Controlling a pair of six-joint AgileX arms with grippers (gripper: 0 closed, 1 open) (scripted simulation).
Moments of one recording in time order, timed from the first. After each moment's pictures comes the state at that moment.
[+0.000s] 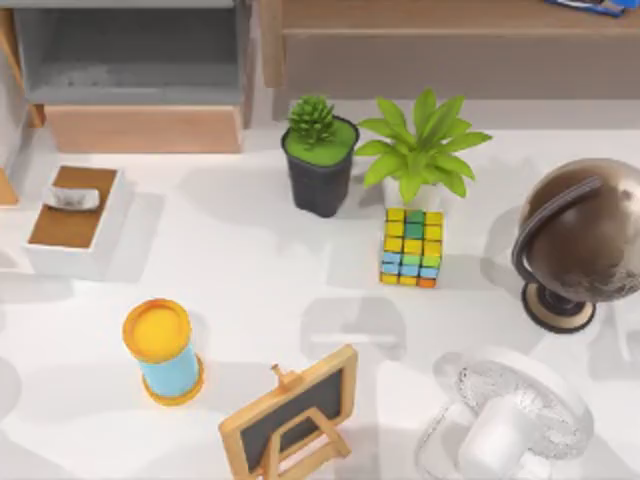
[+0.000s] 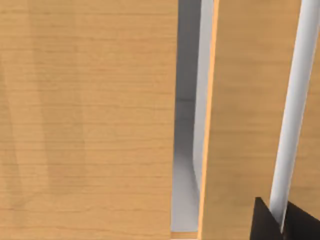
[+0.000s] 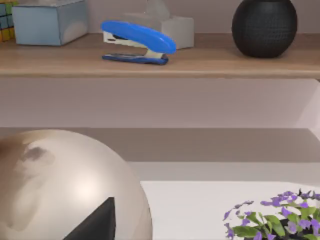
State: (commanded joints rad) left arm 0.54 2.13 0.73 1.36 0.58 1.59; right arm 0.00 0.00 0.00 0.00 0.00 0.00
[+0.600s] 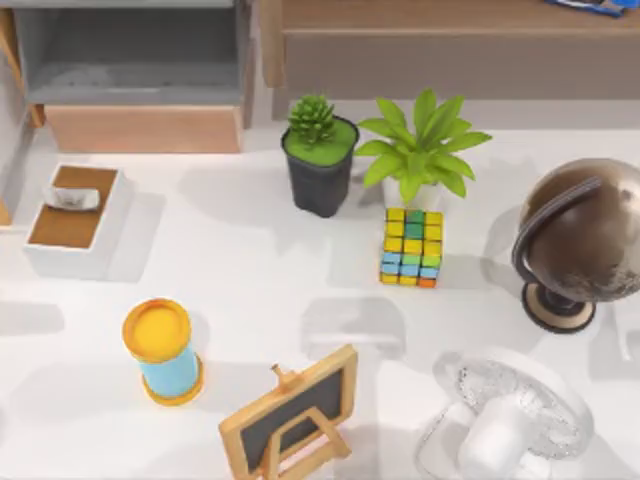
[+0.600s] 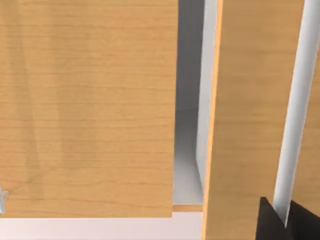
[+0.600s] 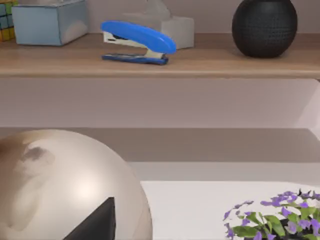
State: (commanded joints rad) left arm 0.60 2.09 0.64 1.43 0.64 1.59; right arm 0.00 0.00 0.00 0.00 0.00 0.00
